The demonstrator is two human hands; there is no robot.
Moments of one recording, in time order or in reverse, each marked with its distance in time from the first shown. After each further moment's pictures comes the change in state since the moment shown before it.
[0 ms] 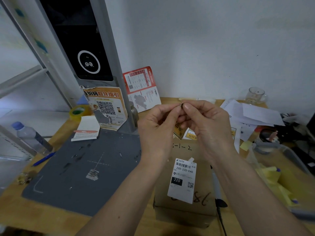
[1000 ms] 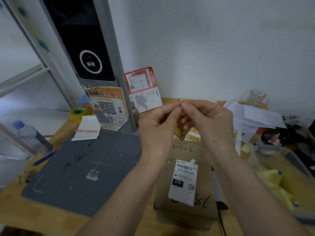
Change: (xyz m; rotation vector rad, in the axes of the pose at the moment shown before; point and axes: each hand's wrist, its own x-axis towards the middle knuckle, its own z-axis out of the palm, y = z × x) left_hand 0.006 0.000 -0.002 0.027 -0.031 -0.014; right_hand 0.002 -0.004 0.006 -0.135 0.053 -0.074
